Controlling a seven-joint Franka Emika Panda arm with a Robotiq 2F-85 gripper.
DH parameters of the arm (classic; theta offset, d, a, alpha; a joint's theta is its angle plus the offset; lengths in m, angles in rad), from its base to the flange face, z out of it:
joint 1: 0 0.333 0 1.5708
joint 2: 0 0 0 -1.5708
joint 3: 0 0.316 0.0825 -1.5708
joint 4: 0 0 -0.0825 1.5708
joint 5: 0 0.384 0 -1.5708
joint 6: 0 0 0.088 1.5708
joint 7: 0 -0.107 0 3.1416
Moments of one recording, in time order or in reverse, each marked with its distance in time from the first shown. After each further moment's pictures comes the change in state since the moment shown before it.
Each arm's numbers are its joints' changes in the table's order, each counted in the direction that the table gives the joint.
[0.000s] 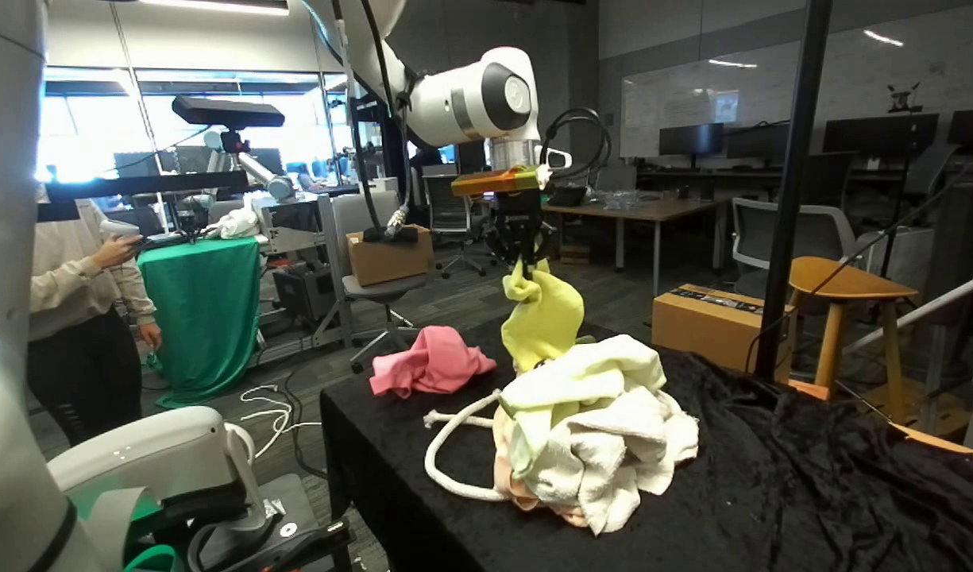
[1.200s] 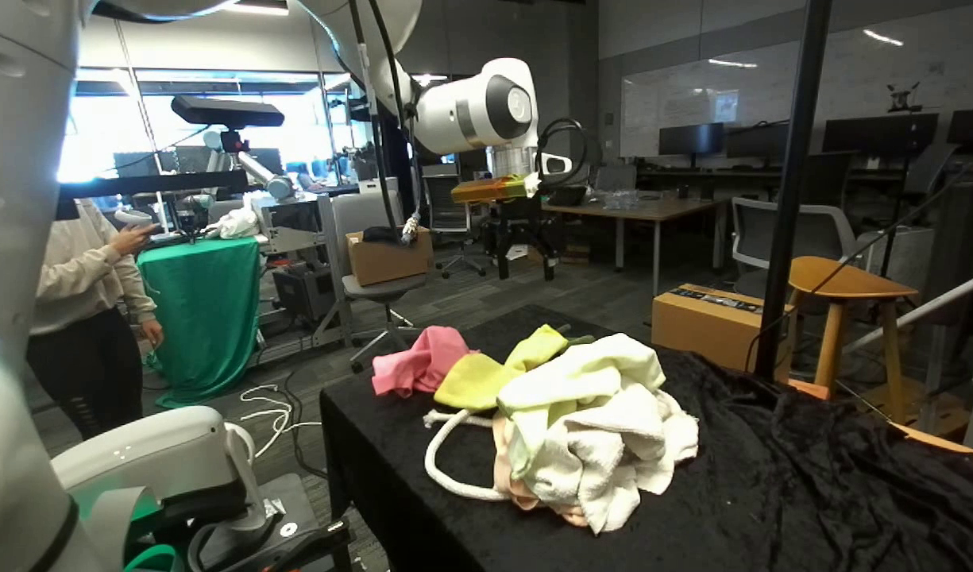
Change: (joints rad) arm 0.032 -0.062 -0.010 -0.066 -0.012 -0.014 -0.159
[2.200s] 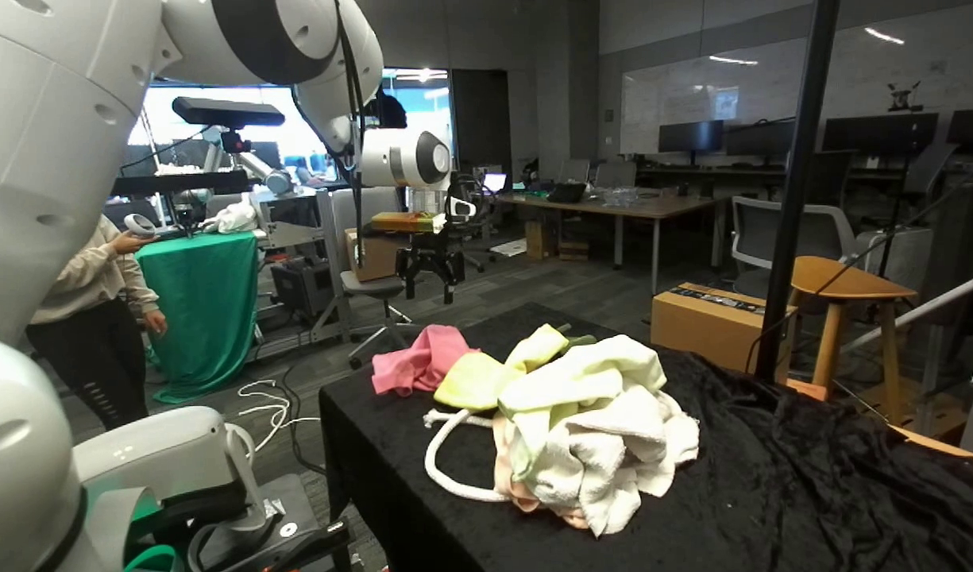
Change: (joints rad) arm 0.204 -0.186 0.106 -0.120 0.076 0.066 -0.094
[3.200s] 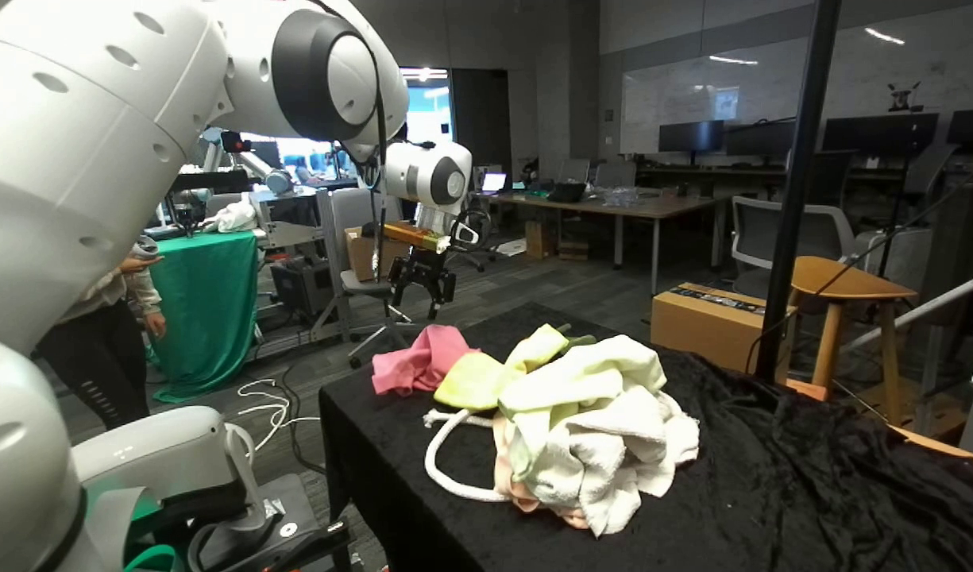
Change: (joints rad) arm -0.015 -0.169 0.021 -0.180 0.172 0.120 0.075
